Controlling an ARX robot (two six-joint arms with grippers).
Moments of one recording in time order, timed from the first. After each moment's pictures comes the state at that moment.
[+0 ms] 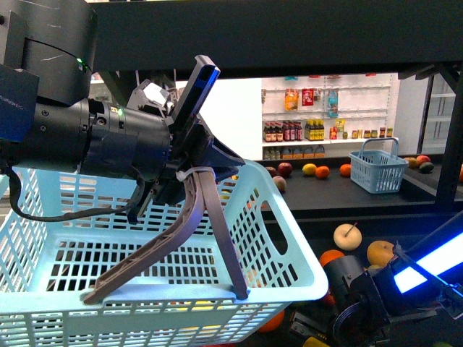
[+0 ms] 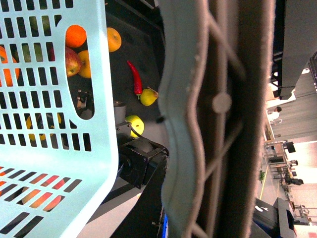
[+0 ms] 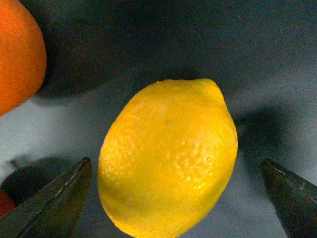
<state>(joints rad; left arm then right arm) -0.32 1.77 1.23 0.23 0.62 -0.79 0.13 2.84 1.97 -0.11 -0.01 0.62</state>
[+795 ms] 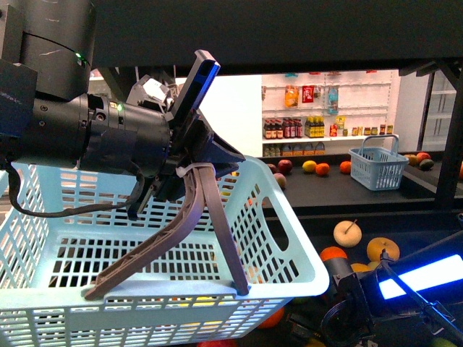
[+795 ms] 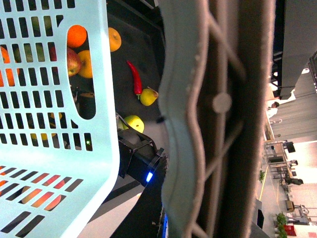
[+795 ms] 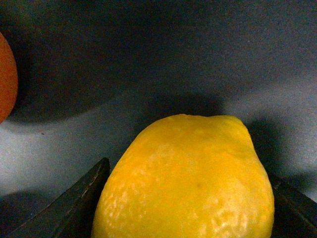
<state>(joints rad) -0.32 1.77 1.23 0.23 0.62 -0.79 0.13 3.00 2.23 -0.24 0.03 0.59</state>
